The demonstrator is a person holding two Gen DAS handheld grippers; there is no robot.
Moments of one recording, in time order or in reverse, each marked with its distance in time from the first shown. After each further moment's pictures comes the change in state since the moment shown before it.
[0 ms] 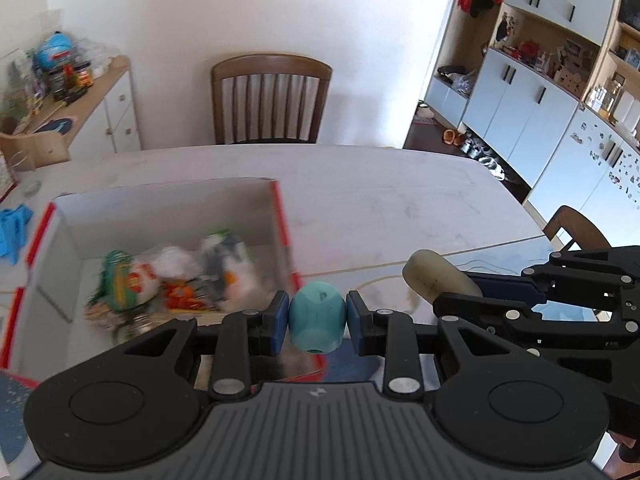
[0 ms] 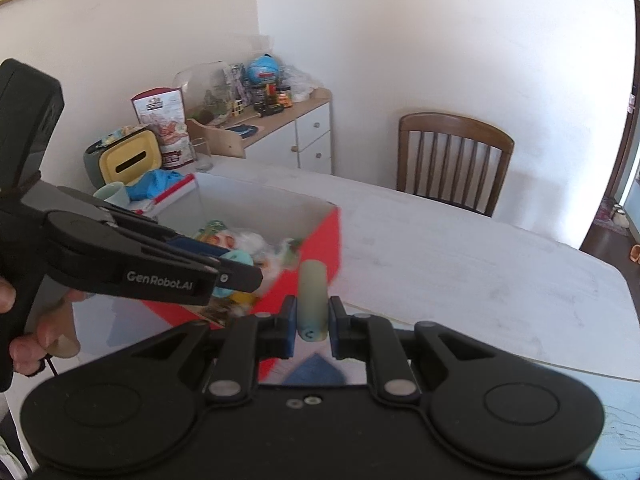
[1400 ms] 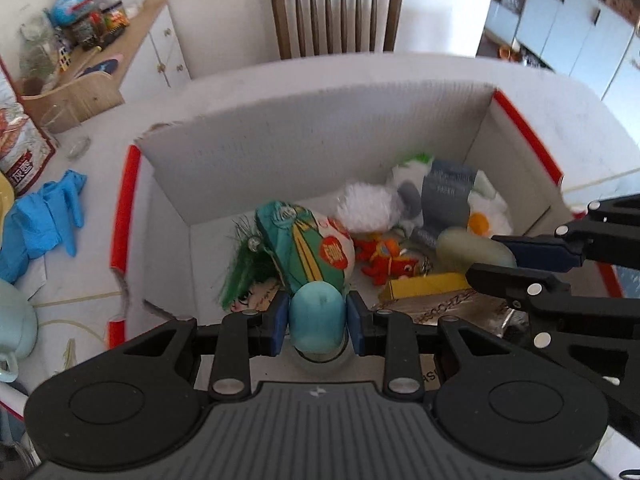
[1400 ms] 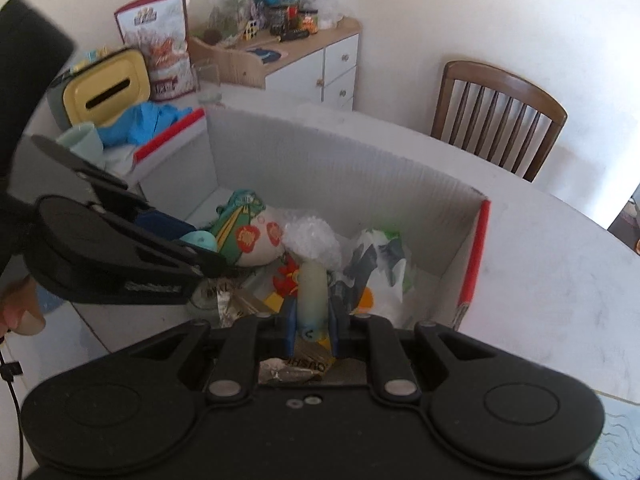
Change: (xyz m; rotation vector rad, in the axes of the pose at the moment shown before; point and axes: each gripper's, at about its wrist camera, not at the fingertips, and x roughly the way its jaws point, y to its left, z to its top) left arm 0.092 0.151 0.002 0.096 0.258 0.156; right arm 0.177 0.089 0.033 -0.057 0.216 -0.052
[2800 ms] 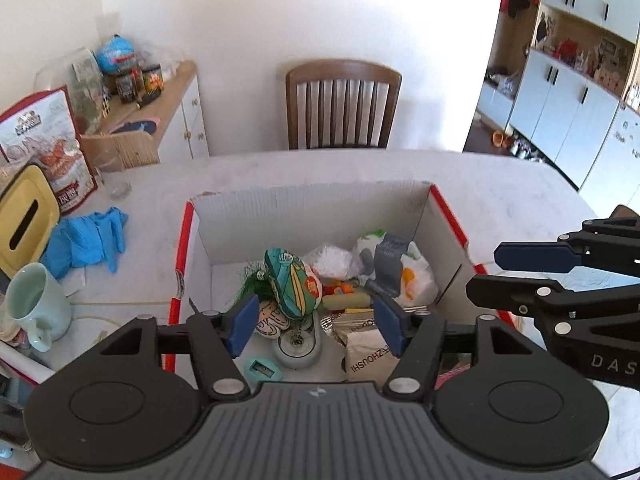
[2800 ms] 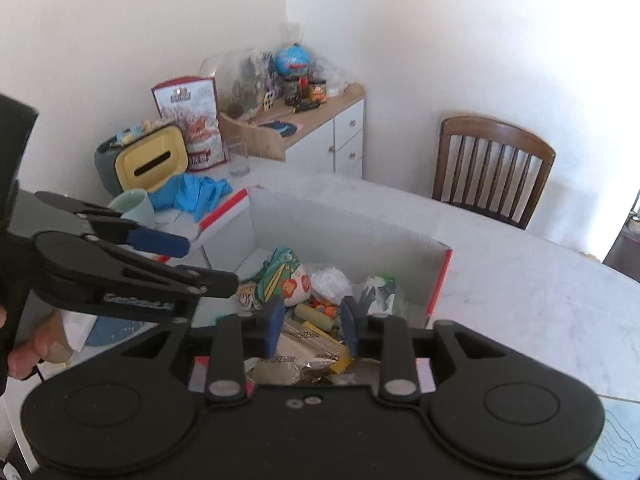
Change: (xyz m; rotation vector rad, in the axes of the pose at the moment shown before) left arm -0.120 -0.010 -0.038 -0.100 -0.280 -0.016; right arm -0.109 -0.002 -0.006 0.044 -0.194 0.063
